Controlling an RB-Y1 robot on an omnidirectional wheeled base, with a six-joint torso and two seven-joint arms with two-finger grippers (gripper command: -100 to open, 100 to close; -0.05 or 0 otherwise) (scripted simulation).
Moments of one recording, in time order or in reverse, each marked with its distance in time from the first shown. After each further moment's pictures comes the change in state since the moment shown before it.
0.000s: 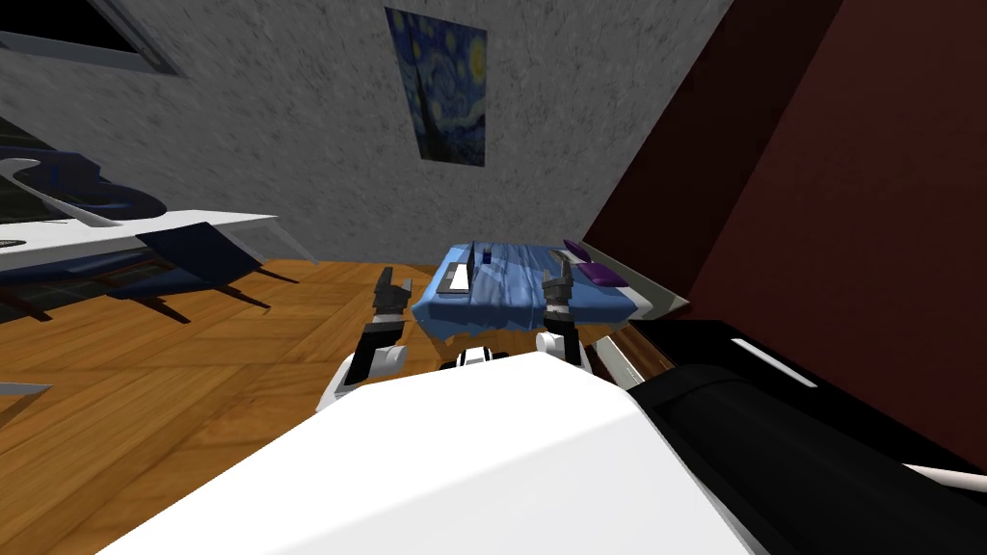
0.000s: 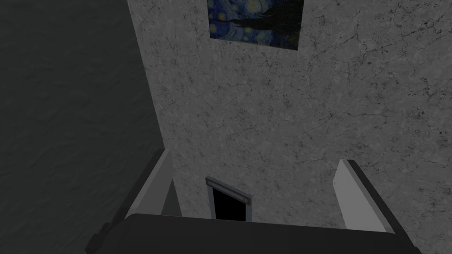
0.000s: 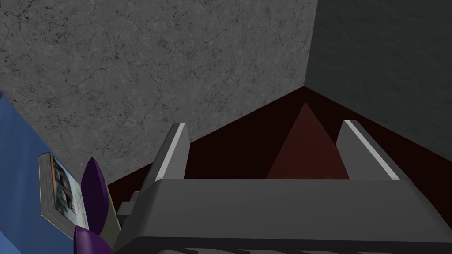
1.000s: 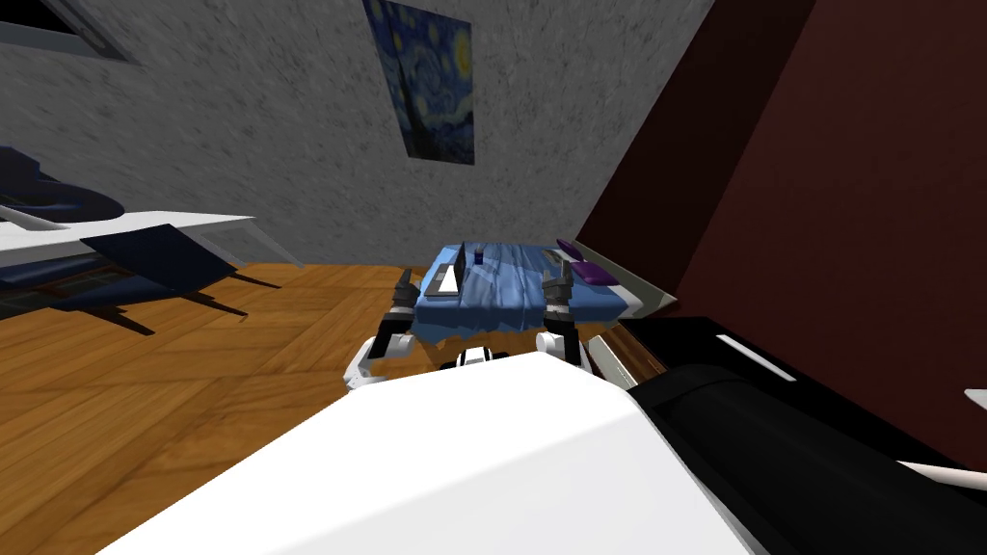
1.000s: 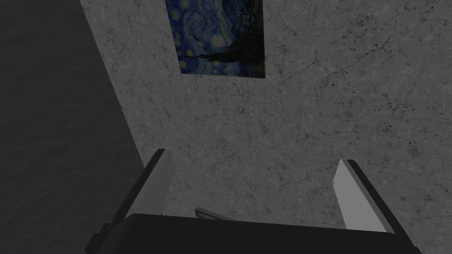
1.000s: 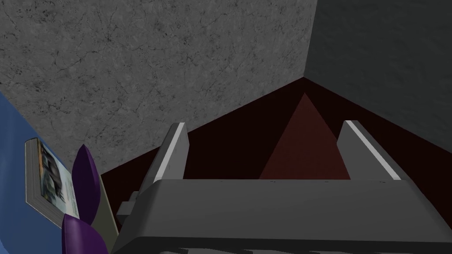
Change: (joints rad) left arm -0.180 0.040 -0.005 0.279 -0.018 -0.006 -0.061; right arm 0.000 0.000 0.000 0.000 0.000 0.000 0.000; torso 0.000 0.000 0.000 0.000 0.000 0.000
